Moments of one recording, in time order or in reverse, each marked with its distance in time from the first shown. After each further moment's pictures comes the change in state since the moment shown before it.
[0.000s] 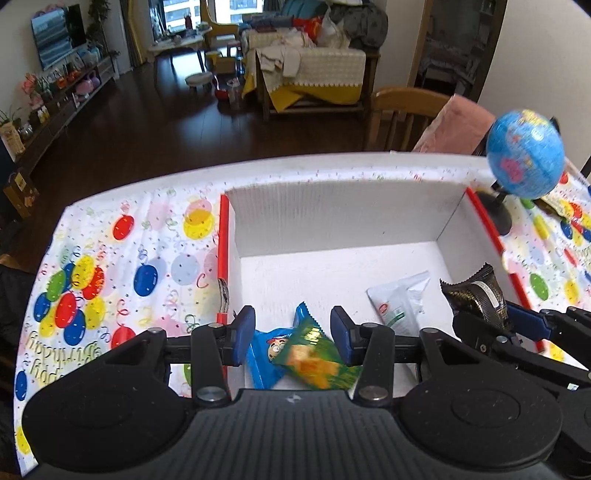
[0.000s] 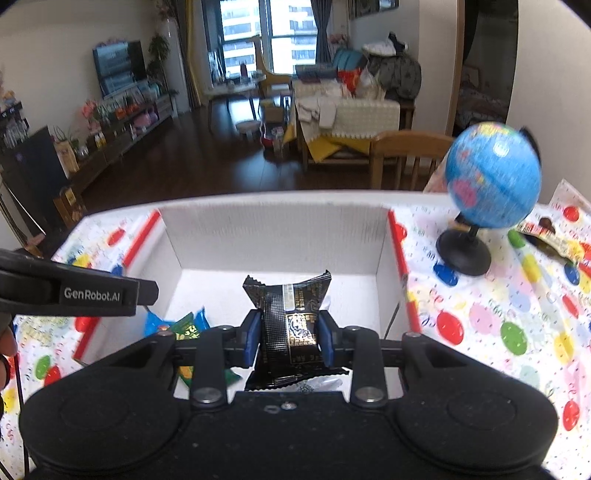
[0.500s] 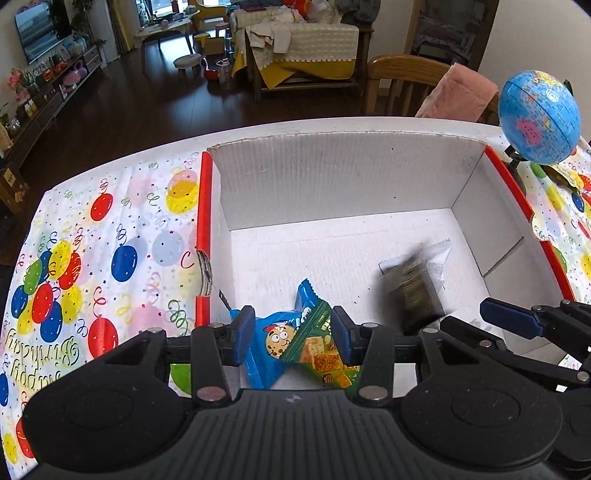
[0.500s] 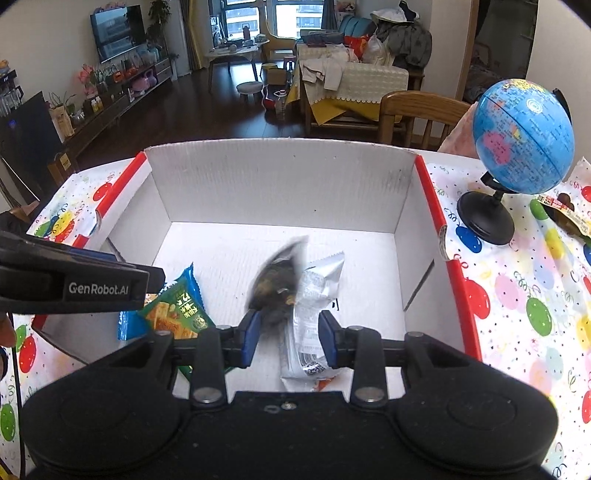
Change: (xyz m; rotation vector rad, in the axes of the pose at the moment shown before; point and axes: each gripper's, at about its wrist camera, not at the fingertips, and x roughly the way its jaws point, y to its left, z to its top) left arm 0.040 0.001 -0.012 0.033 0.057 -0.016; right arm 0.039 0.009 -0.017 -0.030 0.107 -0.008
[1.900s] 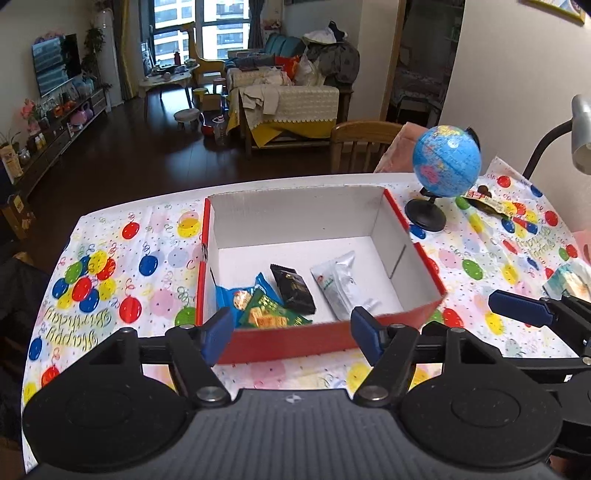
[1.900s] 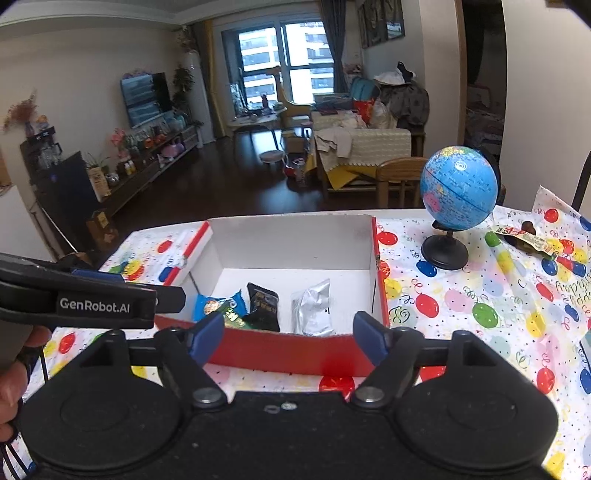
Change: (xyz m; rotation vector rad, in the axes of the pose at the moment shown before) left arm -0.166 -0.044 -0.070 -0.017 -0.199 -0.031; right arm -0.159 -0.033 -0.045 0.026 -0.233 0.108
